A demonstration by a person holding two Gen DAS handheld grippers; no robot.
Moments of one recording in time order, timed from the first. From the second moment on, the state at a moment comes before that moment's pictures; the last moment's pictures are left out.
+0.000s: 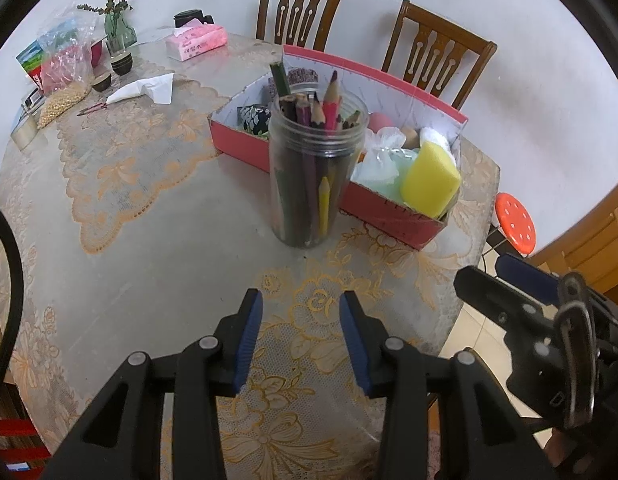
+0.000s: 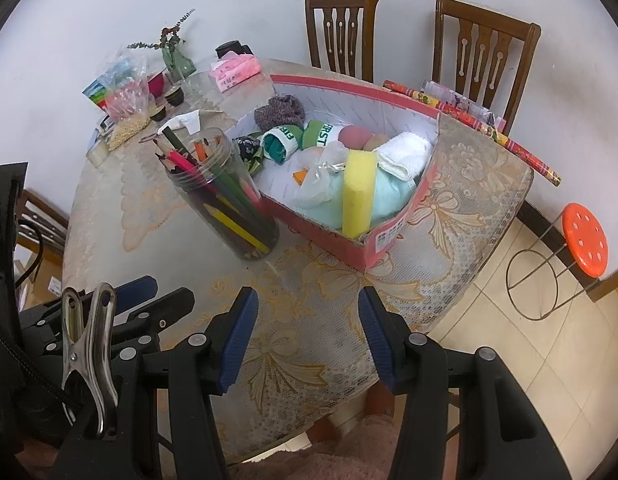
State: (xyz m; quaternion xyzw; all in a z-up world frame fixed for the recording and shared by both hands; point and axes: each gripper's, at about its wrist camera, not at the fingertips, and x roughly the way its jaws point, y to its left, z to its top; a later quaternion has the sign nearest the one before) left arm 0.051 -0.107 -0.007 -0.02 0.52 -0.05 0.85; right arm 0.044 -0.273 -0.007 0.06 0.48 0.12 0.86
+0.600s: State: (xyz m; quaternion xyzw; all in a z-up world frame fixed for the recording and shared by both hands) left arm 0.050 -0.108 -0.007 -0.02 0.52 -0.04 0.85; right arm 0.044 -0.273 -0.010 0.07 0.49 0.12 0.86
